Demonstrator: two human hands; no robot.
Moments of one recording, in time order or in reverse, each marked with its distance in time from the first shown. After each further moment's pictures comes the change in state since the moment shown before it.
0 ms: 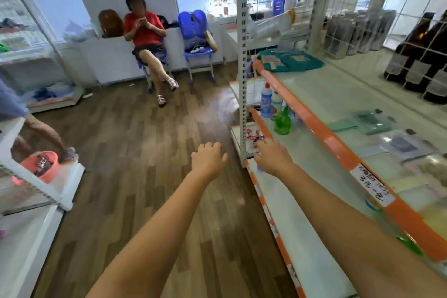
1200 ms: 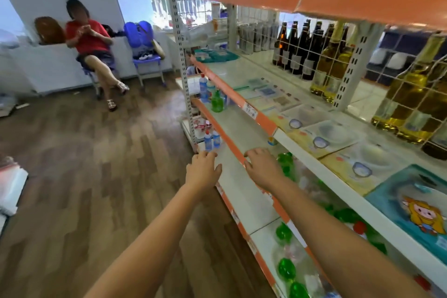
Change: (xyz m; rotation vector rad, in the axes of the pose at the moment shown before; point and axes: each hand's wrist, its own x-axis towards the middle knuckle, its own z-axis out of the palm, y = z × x) left_hand -0.337 0.129 0.054 -0.140 -0.033 0.205; right_hand -0.395 0.059 -0.020 0.037 0.071 0.159
